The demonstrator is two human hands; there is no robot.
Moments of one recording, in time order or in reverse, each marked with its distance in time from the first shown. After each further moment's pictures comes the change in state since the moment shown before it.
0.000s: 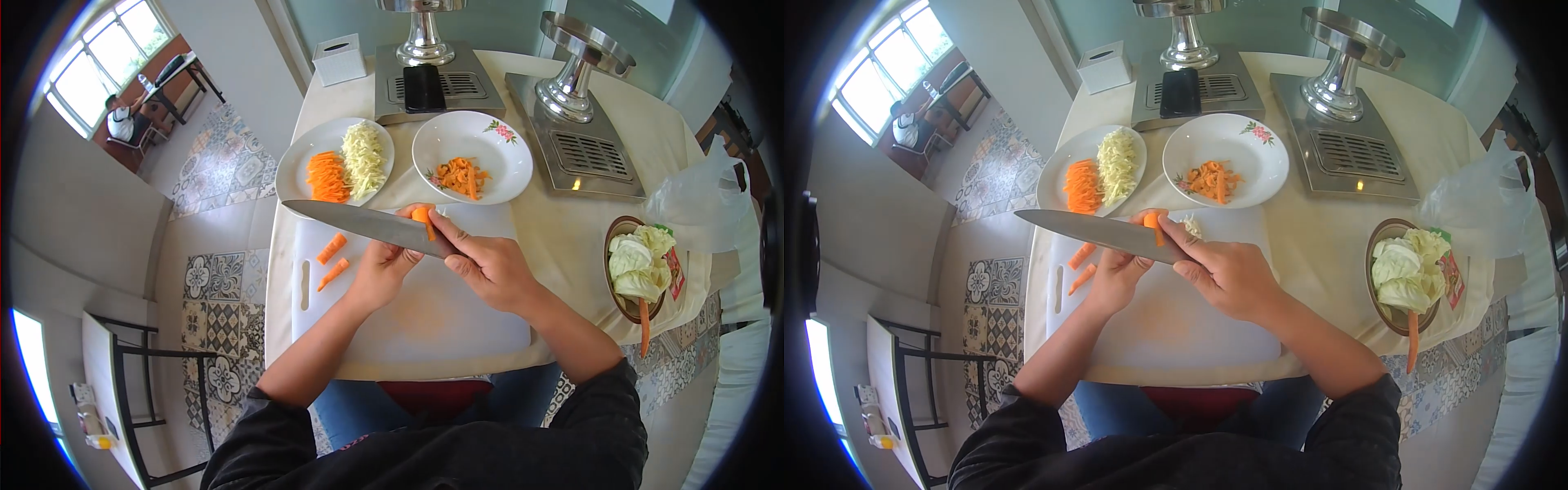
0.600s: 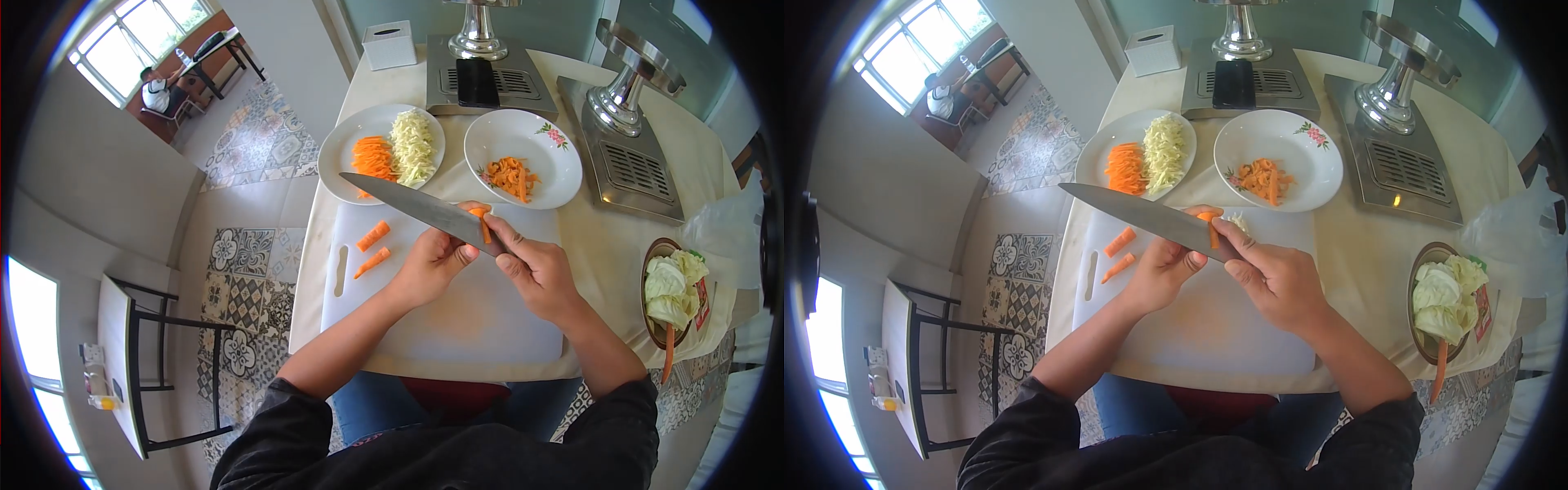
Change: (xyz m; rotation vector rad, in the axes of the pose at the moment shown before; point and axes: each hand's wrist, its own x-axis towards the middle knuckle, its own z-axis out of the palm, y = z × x) left_hand -0.001 0.002 0.001 -0.020 -0.049 -0.028; right_hand 0.000 0.006 0.006 0.107 0.062 0.042
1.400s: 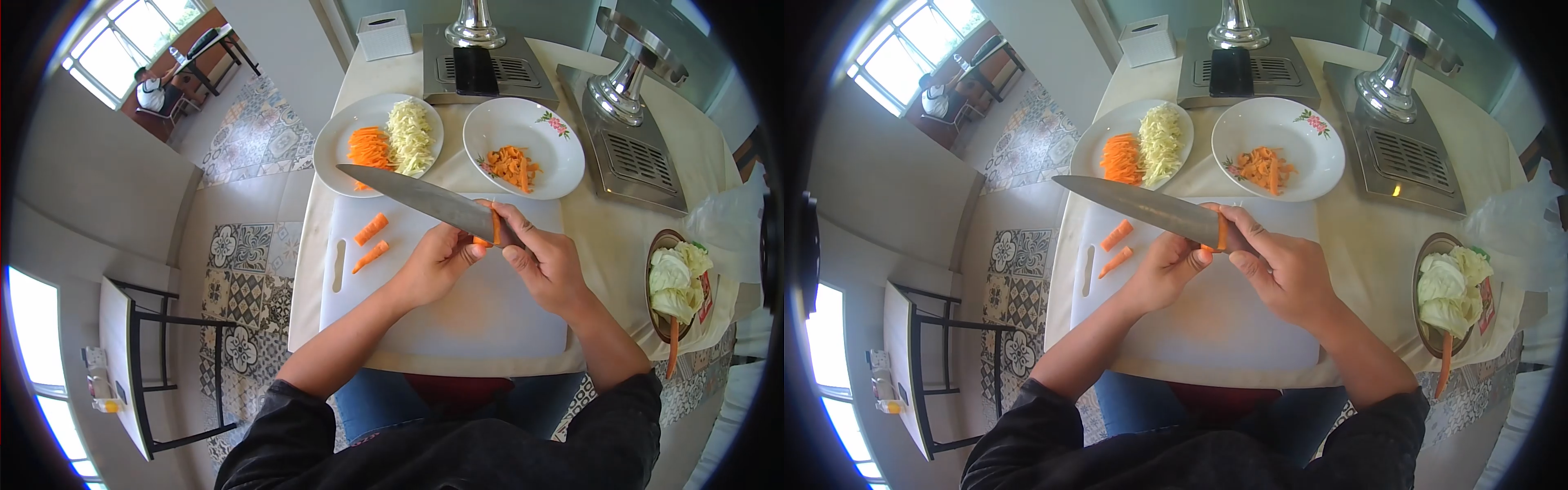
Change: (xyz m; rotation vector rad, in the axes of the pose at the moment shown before) left_hand -0.002 0.004 0.008 0.057 -0.033 -0.035; right_hand 0.000 0.002 -0.005 -0.063 0.012 -0.008
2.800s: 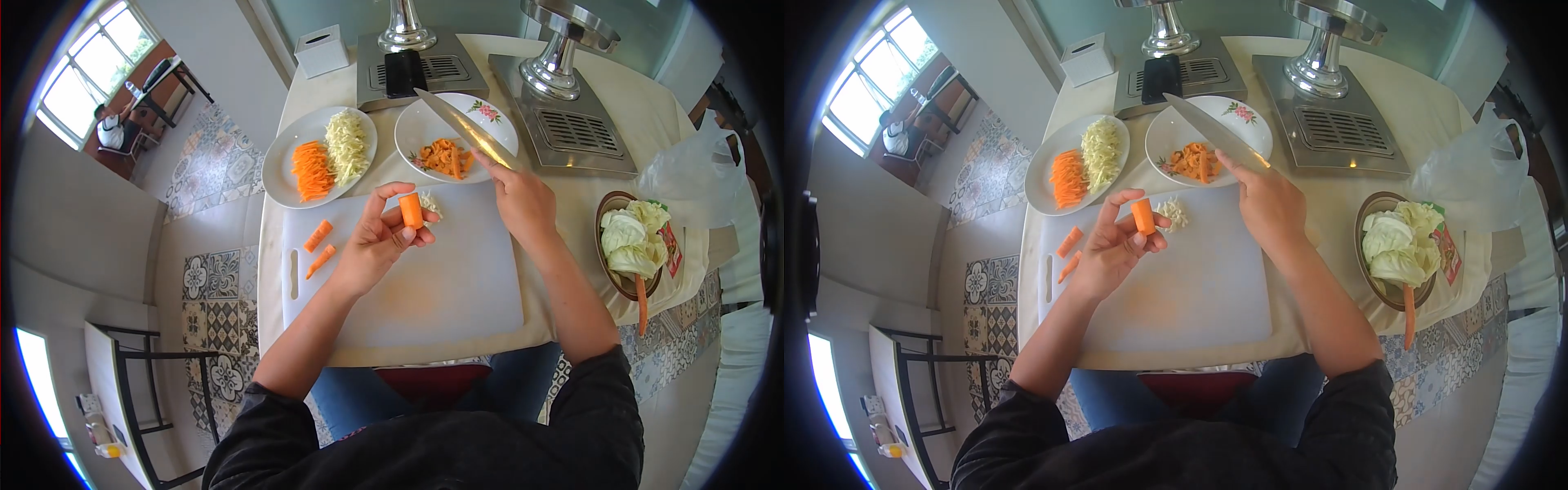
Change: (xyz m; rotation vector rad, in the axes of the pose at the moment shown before) left_hand 0.006 0.007 -0.005 -0.301 -0.023 -0.093; right_hand 0.013 0.044 -0.030 -0.696 0.158 0.420
